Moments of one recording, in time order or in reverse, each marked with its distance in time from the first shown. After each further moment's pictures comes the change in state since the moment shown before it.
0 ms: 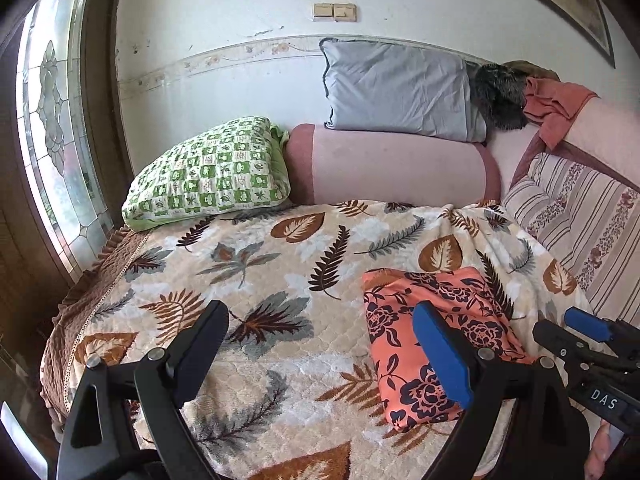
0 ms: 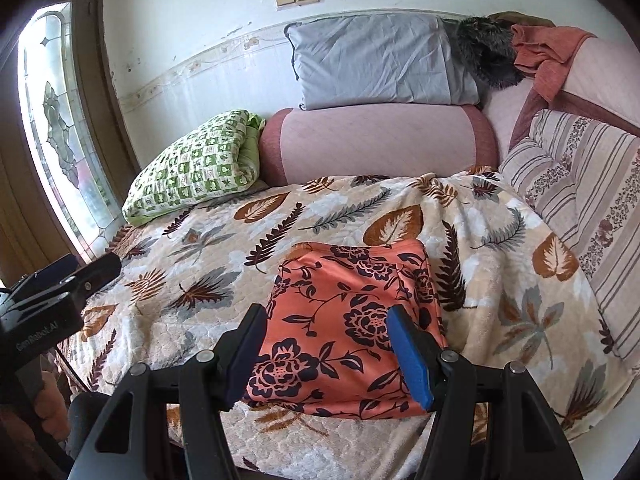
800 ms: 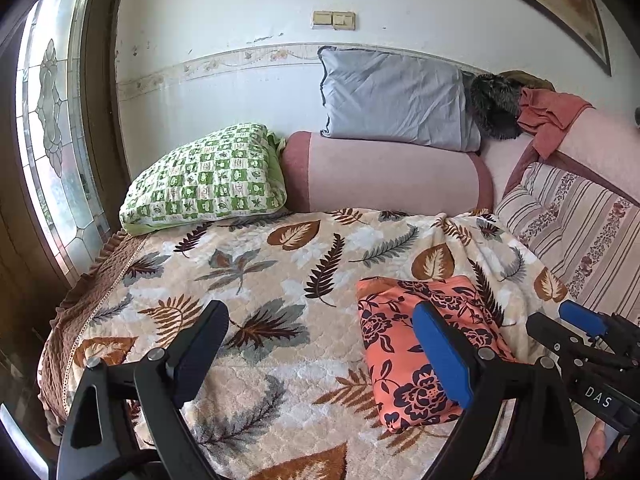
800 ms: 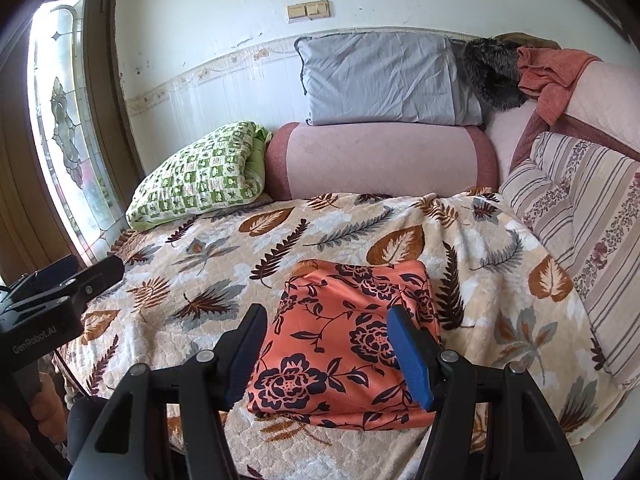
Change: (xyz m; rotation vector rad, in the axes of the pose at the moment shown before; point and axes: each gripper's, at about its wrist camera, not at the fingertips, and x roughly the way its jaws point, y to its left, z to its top) left arm -0.012 0.003 0.007 -0.004 -0.015 -0.026; right arm -0.015 0.012 0.011 -0.032 -0.053 -0.010
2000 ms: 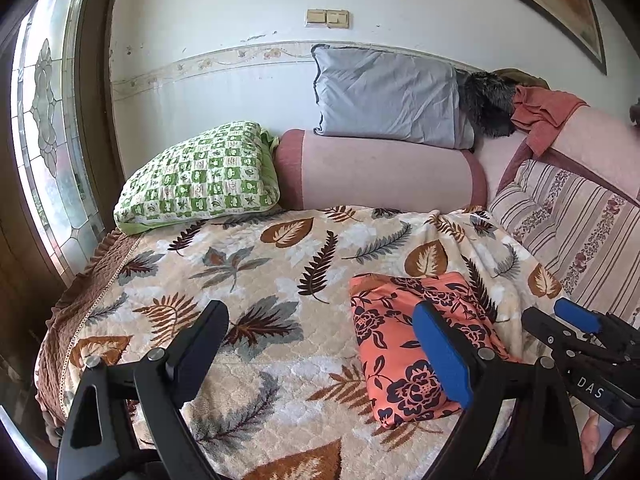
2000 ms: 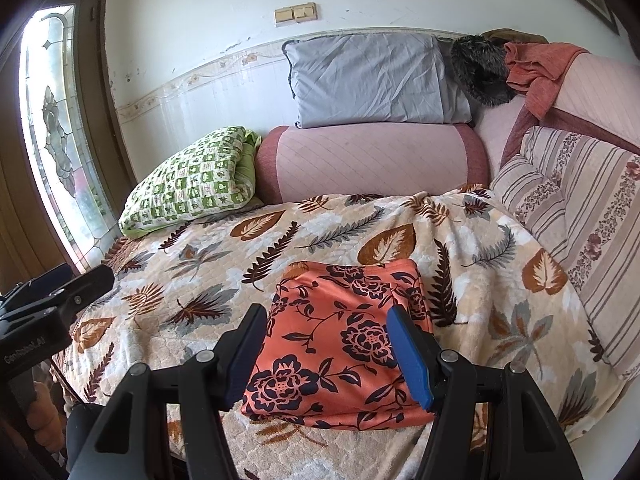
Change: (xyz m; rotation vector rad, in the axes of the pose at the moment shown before) left arm -0.002 -0.003 -0.002 0.007 0.007 -0.021; right arm -0.001 -0.008 -0.004 0.025 -0.009 -0.025
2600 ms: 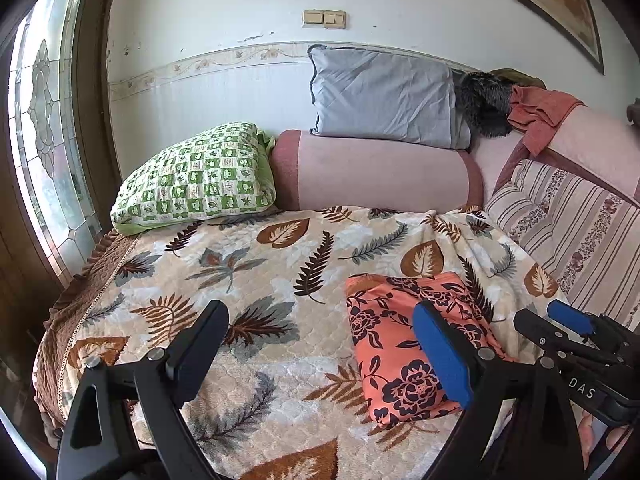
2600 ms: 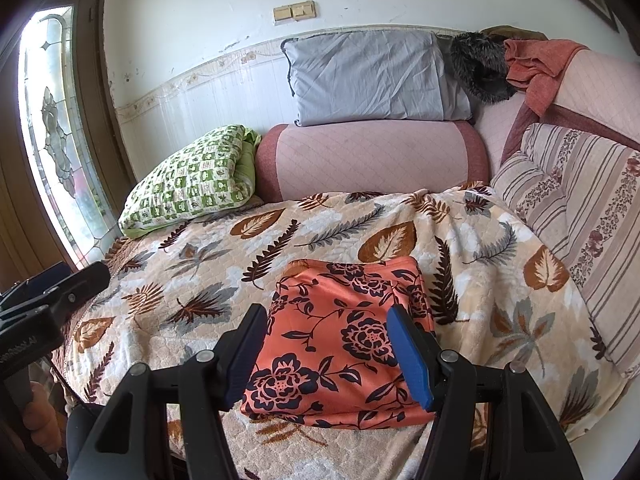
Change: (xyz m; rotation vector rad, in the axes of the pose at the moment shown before) left arm -0.001 -0.004 0.000 0.004 0.000 -0.012; right arm 0.002 0.000 -0.004 0.009 0.002 -0.002
